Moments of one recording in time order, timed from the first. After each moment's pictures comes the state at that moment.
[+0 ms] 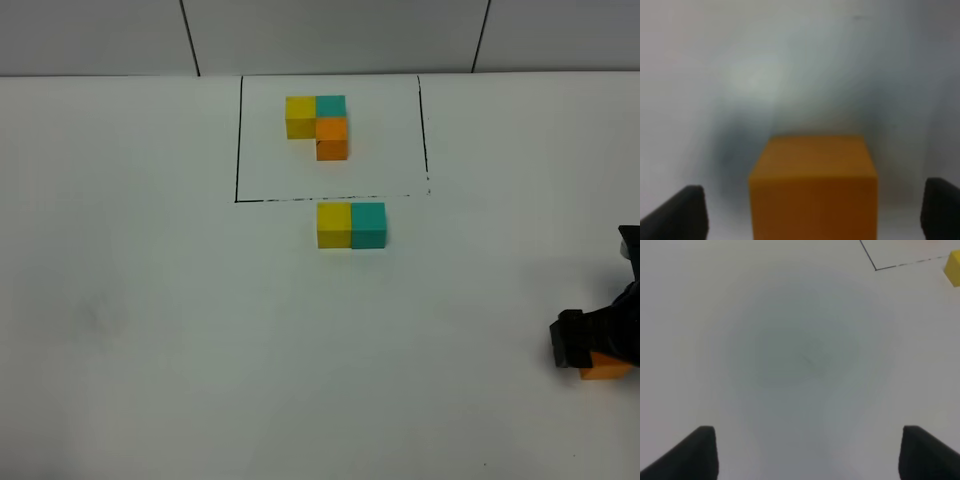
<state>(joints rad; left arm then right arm) -0.05 -0.01 -0.51 -0.08 1.06 0.15 0.03 1.61 -0.57 0.12 0.42 -0.08</state>
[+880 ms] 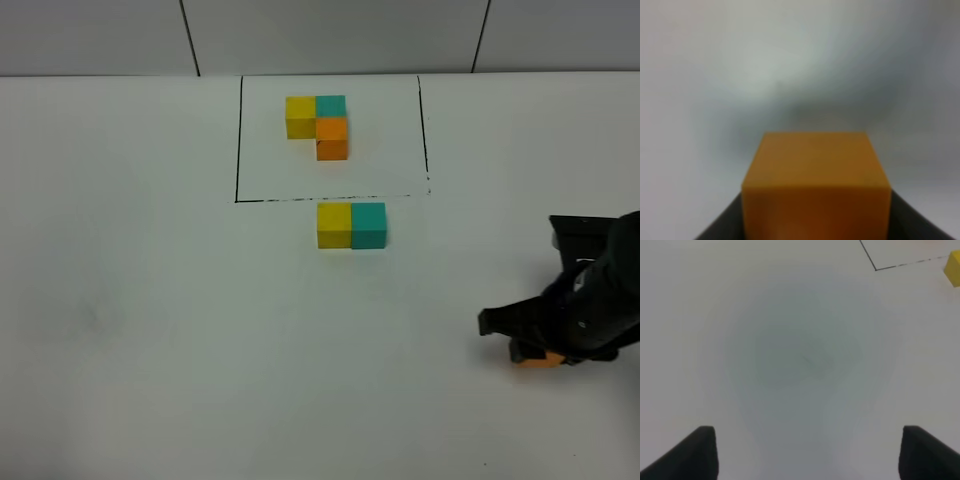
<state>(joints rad) -0.05 -0.01 -0.51 -0.08 1.06 0.15 0.34 1.61 -0.71 0.08 0.57 0.28</state>
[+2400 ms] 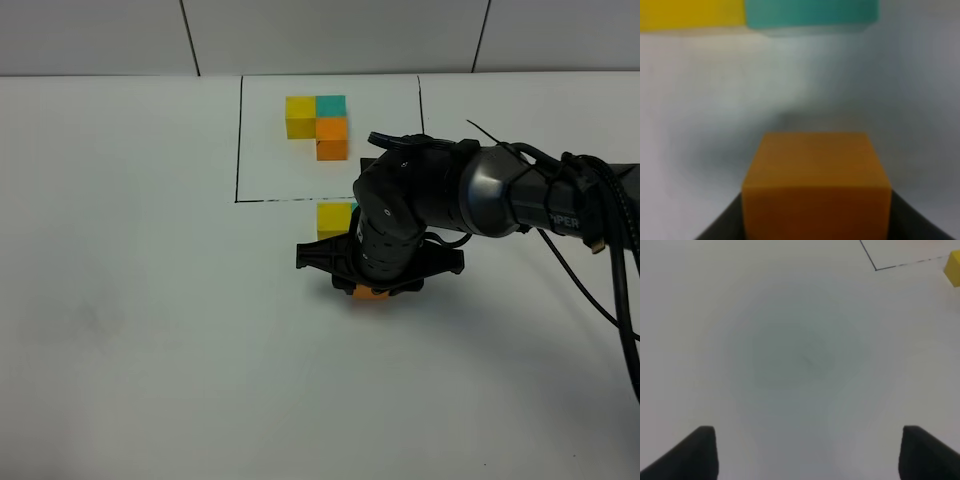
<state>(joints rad) -0.05 -0.01 -0.51 -0.08 1.06 0.15 0.69 2.06 -1.34 -0.13 0.71 0.80</state>
